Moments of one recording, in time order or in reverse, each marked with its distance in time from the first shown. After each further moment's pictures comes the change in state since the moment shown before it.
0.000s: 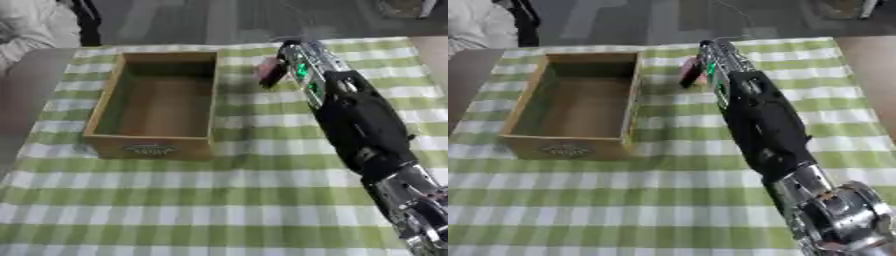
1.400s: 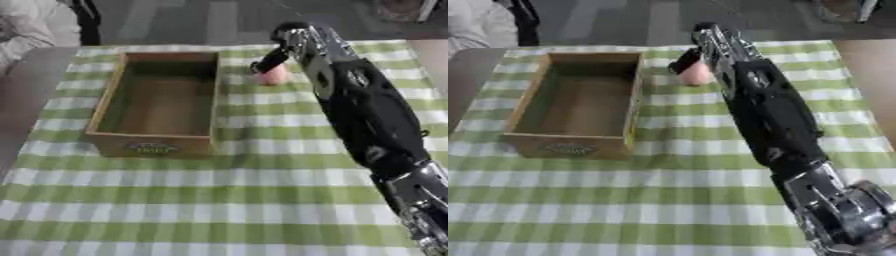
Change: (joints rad) left arm -0.001 0.000 0.005 0.000 -0.004 0.006 0.007; right arm 0.022 -0.028 0.062 -0.138 0.003 -0.081 0.041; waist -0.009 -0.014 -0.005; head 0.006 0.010
